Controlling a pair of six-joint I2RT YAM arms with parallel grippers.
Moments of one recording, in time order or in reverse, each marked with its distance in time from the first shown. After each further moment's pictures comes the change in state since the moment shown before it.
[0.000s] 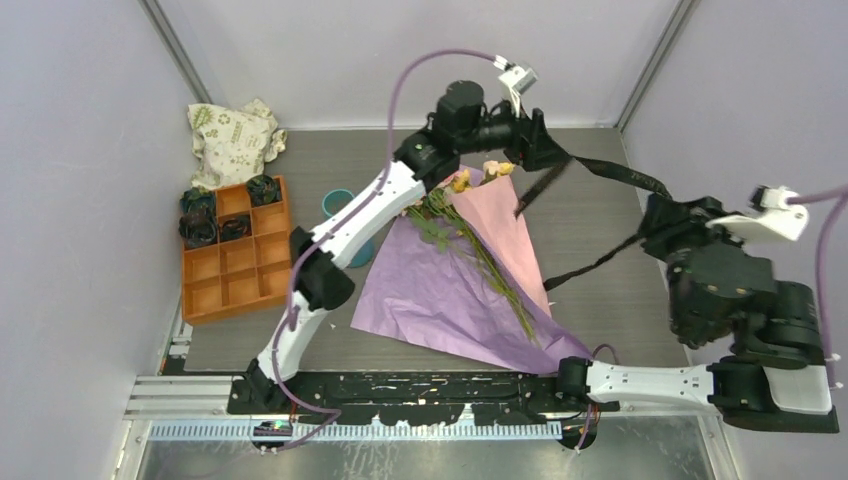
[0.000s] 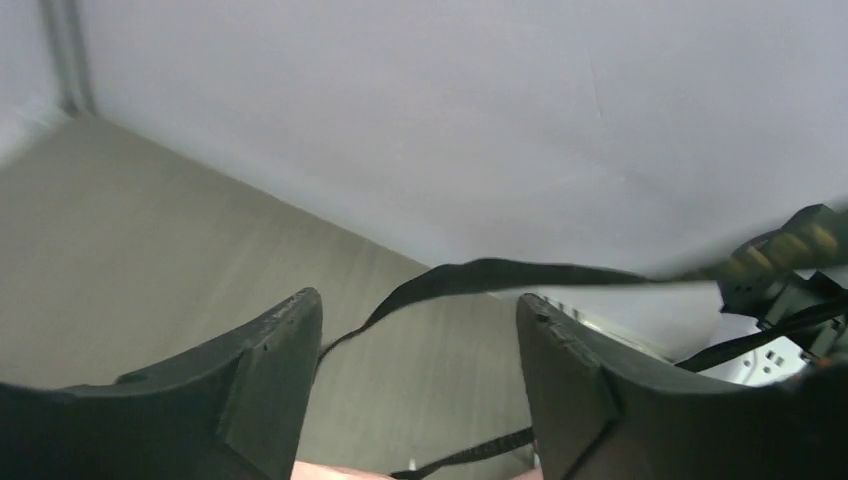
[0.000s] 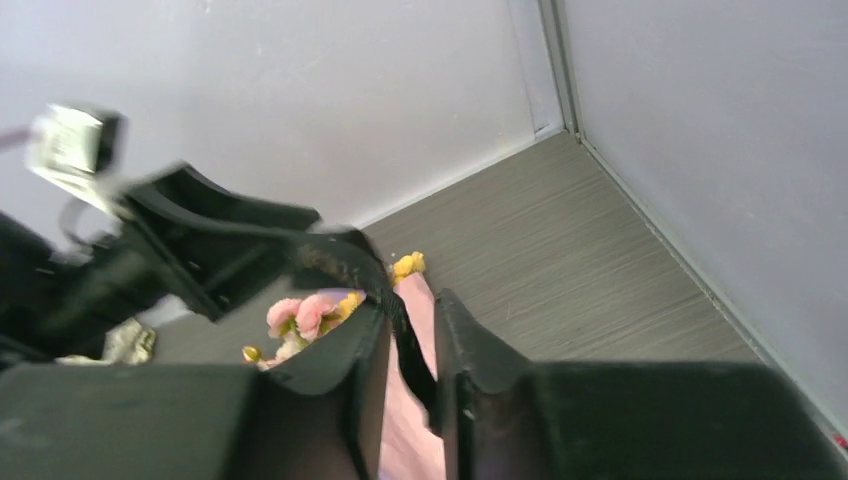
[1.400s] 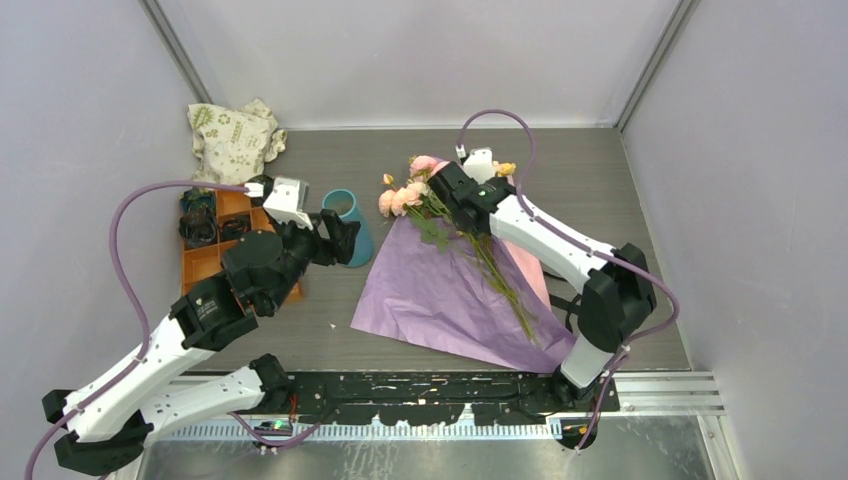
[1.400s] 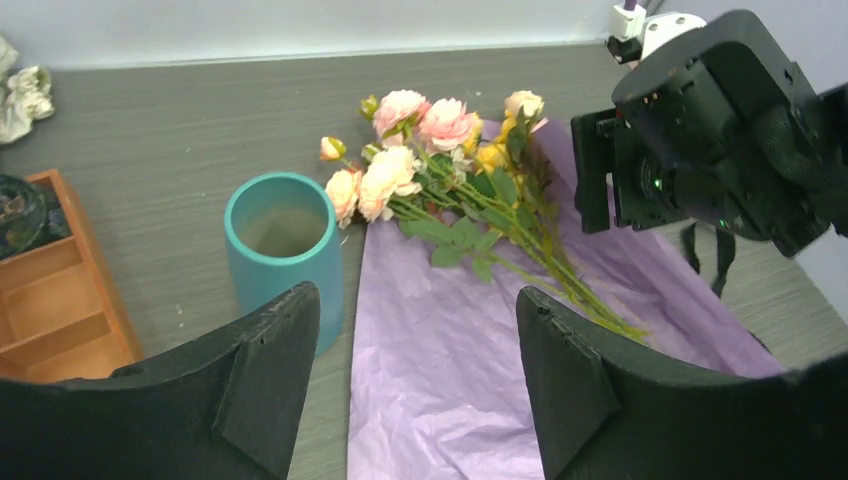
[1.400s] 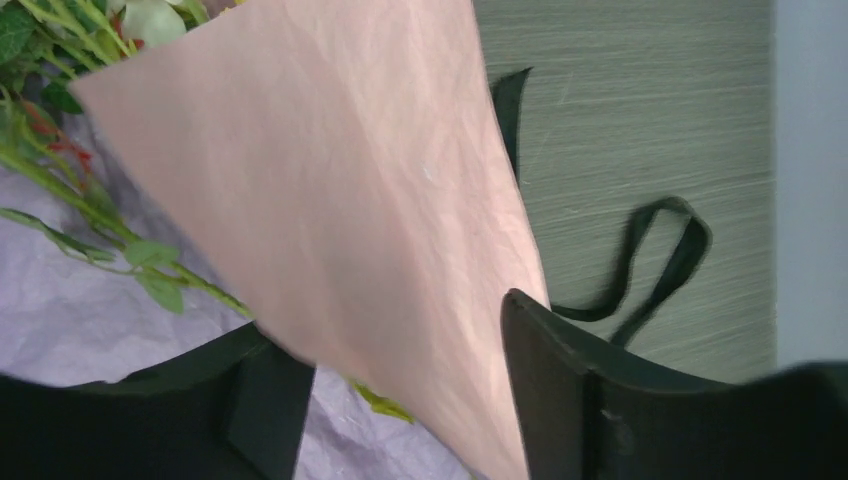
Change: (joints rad) left arm -0.091 -1.445 -1.422 -0.195 -1.046 0.077; right arm -0.560 0.867 -0.194 0.246 -0.743 -0.132
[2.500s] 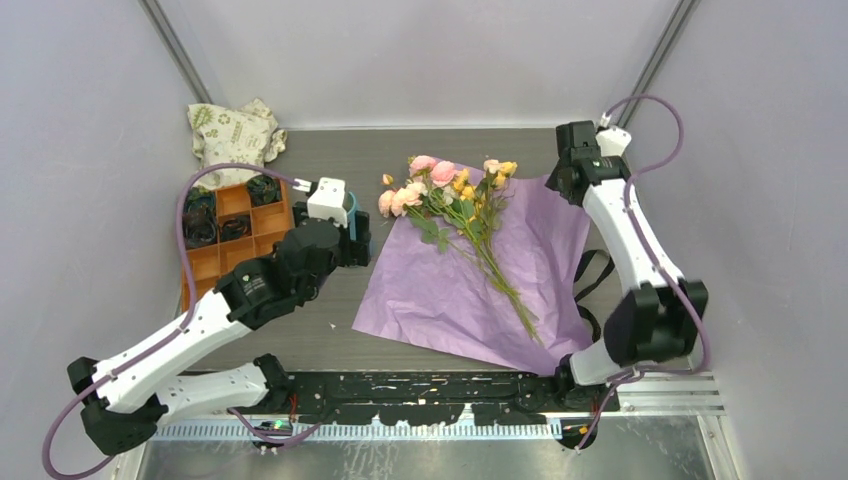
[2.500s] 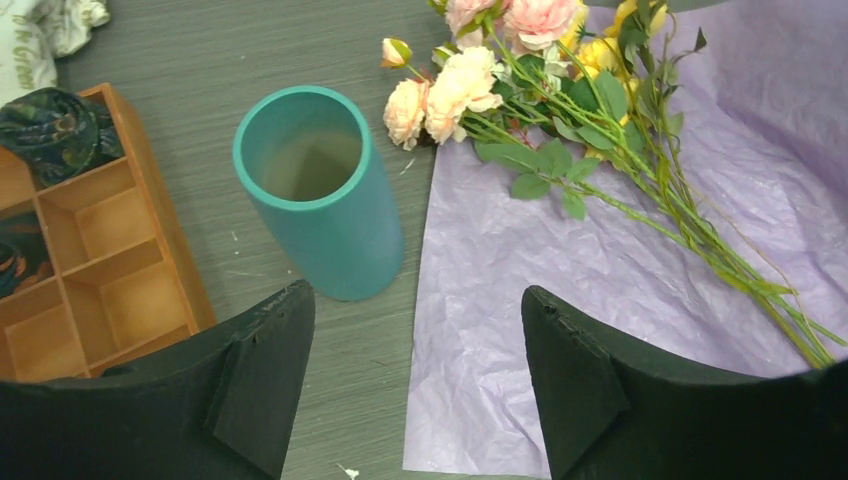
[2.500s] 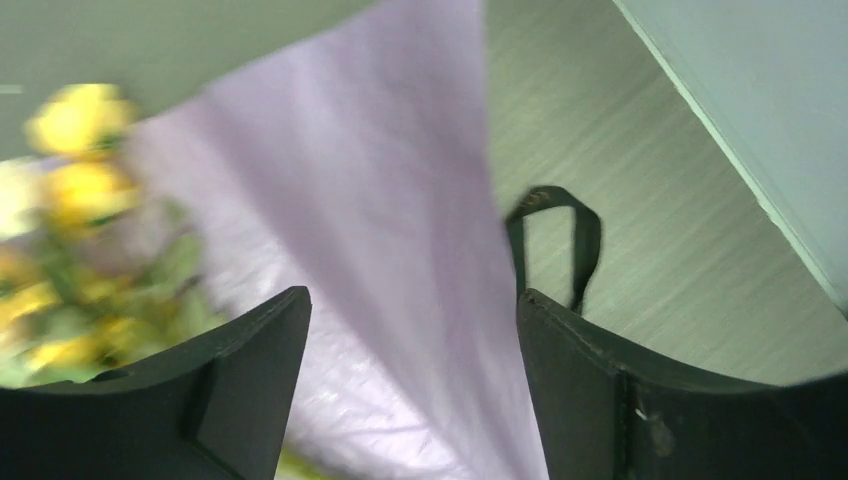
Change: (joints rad) left arm -0.001 0.193 0.006 -0.125 -0.090 -0.031; right arm -0.644 -0.079 -0.028 0.047 -0.209 0.084
